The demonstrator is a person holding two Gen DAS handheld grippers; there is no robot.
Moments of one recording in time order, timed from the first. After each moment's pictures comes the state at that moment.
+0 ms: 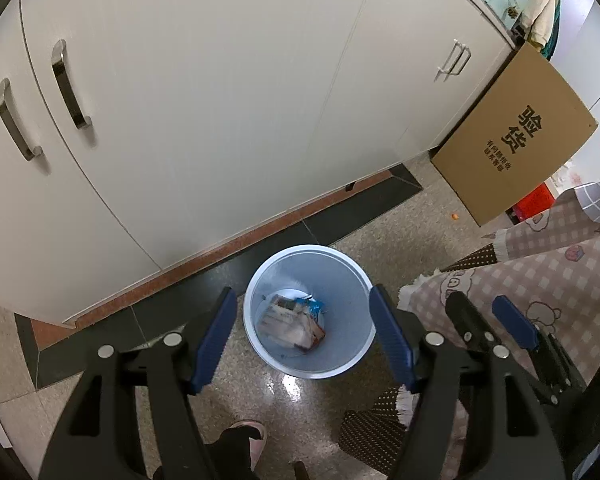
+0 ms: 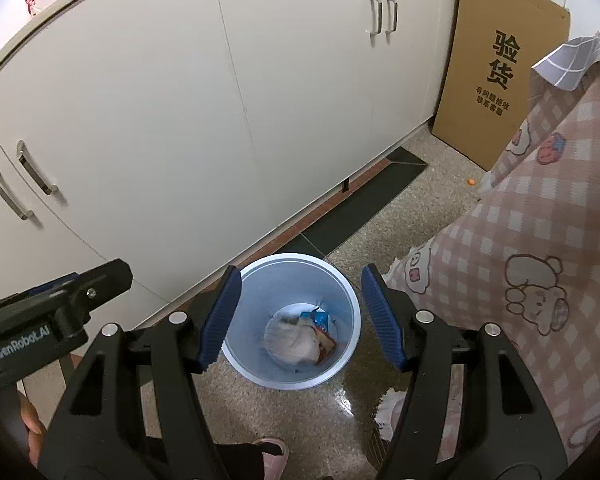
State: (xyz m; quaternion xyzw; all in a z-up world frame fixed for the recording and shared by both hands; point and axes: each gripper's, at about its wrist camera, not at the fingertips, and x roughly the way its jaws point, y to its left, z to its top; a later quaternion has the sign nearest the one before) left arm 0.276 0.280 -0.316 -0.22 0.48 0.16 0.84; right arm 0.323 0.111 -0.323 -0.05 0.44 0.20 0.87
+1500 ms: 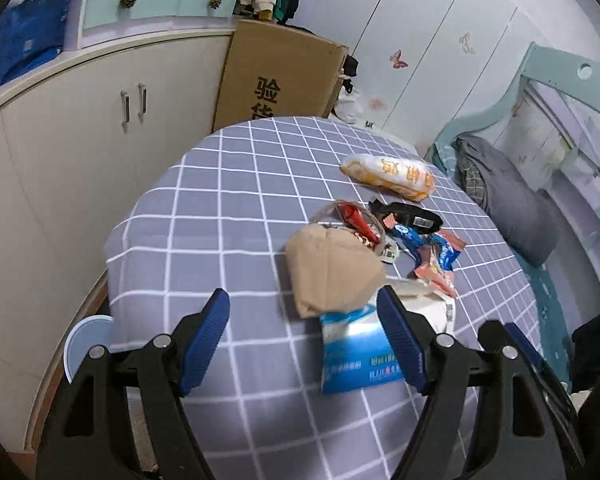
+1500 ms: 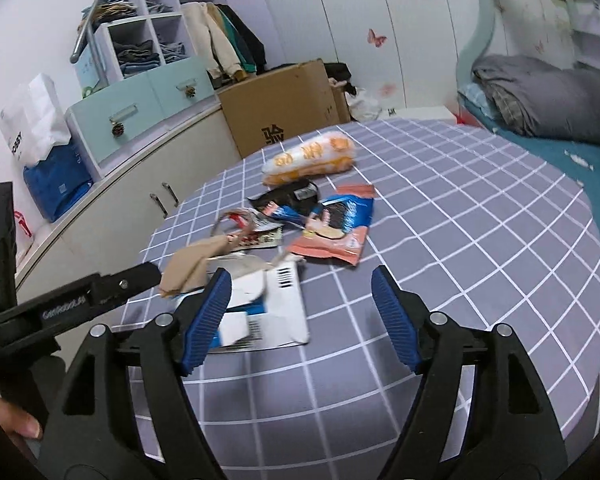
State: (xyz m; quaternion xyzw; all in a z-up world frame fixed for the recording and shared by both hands) left arm 0.301 -0.090 -0.142 -0.09 0.41 -0.16 0.89; right arm 0.206 -0.290 -0.149 0.17 0.28 -0.03 0.94
